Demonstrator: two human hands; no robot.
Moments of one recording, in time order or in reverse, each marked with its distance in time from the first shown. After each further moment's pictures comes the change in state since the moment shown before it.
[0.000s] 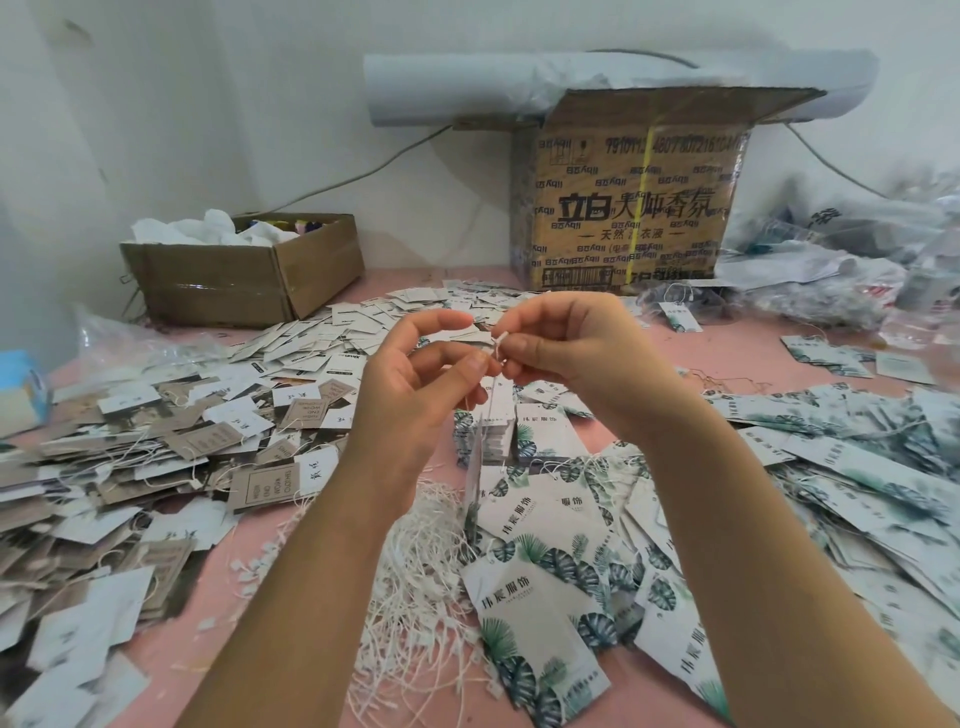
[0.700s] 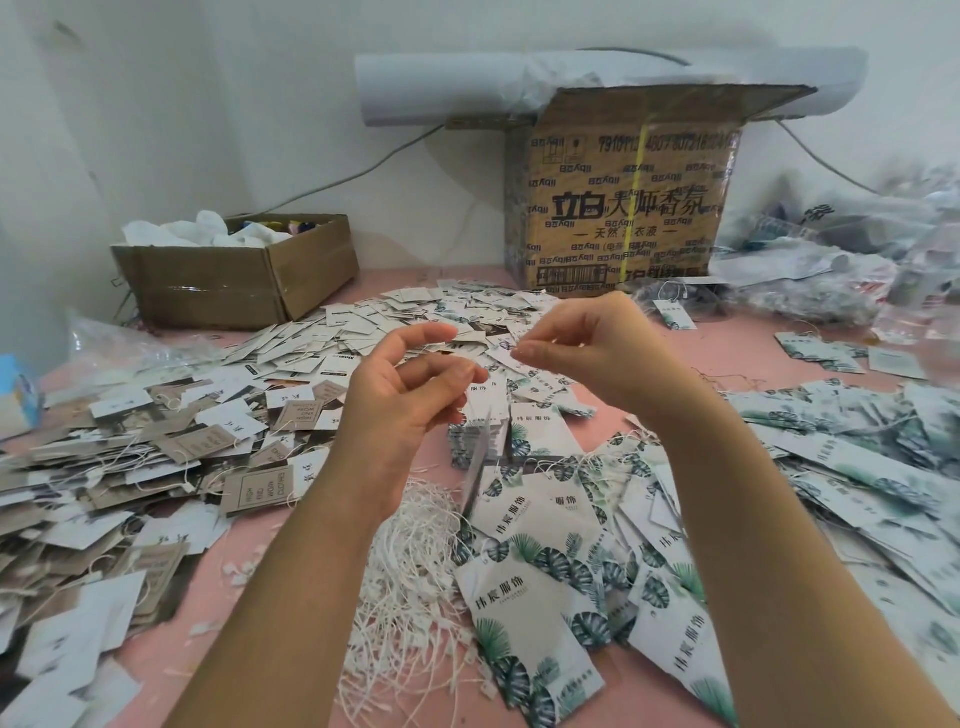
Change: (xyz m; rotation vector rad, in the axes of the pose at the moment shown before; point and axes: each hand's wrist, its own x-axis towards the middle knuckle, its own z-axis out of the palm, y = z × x) left_hand 0.001 -0.005 -0.005 -0.029 0.048 -0.135; right_hand -0.002 -0.001 -0.019 -0.573 0.100 0.010
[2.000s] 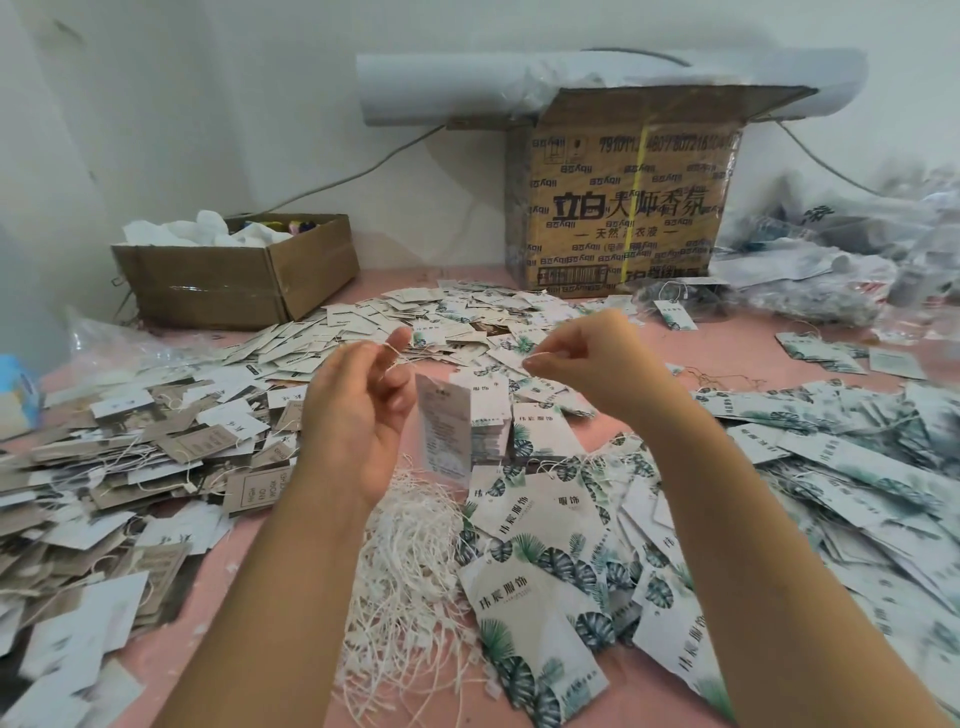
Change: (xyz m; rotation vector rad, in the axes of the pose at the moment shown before) left_hand 0.012 0.001 -0.018 -0.453 0.317 -0.126; right_hand 0.005 0.014 0.009 -0.184 0.008 0.138
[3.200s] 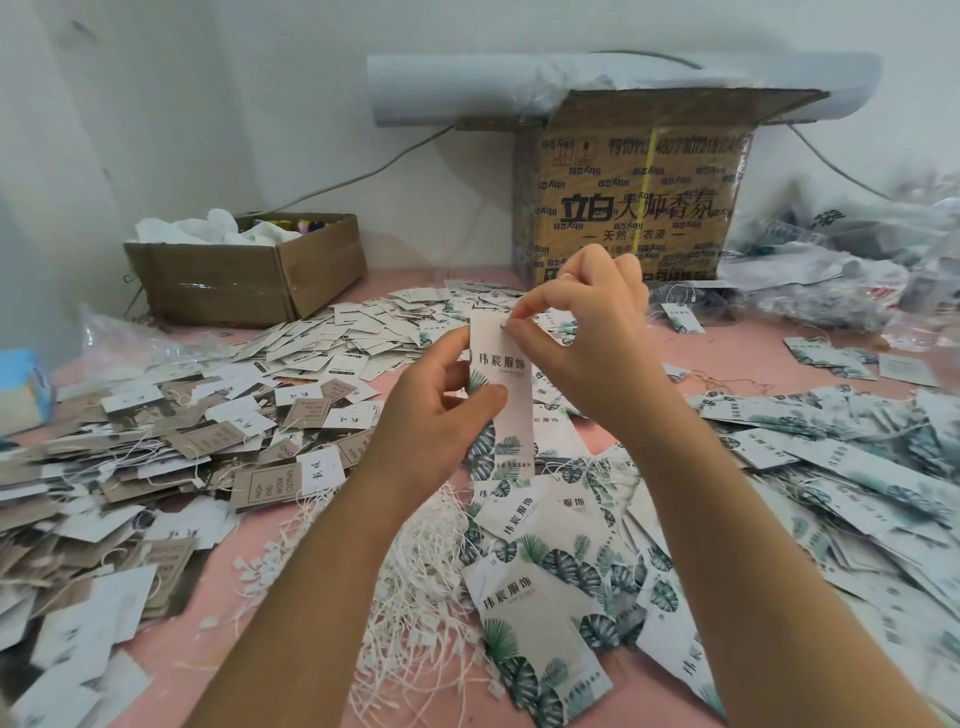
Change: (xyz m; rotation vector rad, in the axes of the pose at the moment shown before) left_hand -0.024 -0.012 0.016 0.763 -0.480 0.255; right_hand -0.010 -0.035 0.007 -0.171 0.399 -0.330
